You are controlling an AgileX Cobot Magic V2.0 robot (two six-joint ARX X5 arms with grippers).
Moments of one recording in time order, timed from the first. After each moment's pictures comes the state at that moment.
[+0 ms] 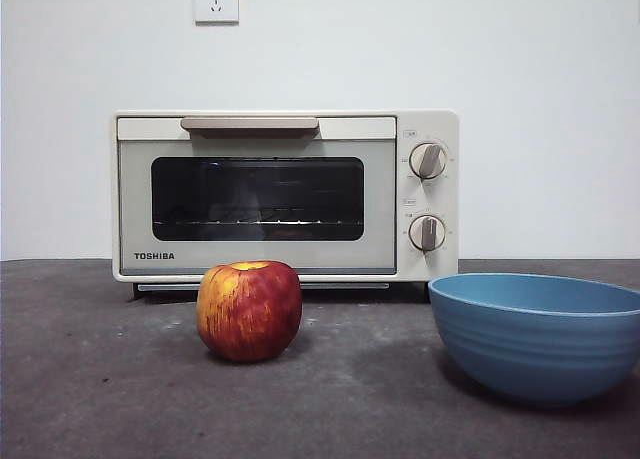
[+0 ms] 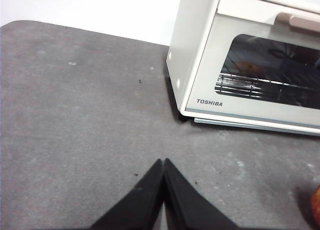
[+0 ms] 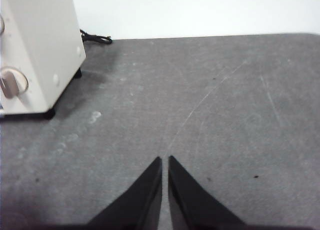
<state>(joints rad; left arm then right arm) 0.03 0.00 0.03 -0.16 0.15 -0.19 -0.03 0.00 0.02 -0.16 -0.03 0.10</state>
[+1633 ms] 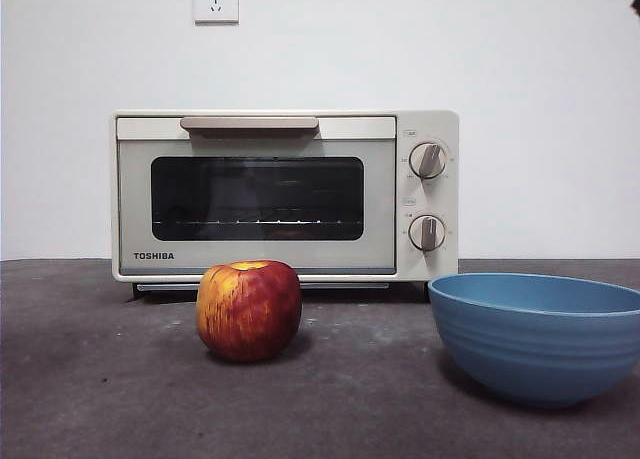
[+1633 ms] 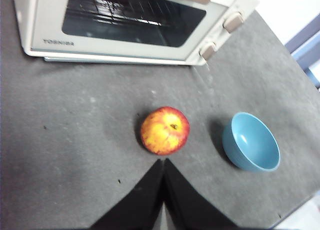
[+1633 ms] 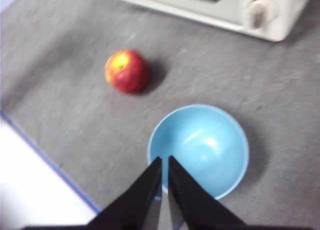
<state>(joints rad) -0.02 0.50 0.67 -0.72 0.62 -0.17 0.30 0.70 0.85 -0.89 -0.47 0.01</state>
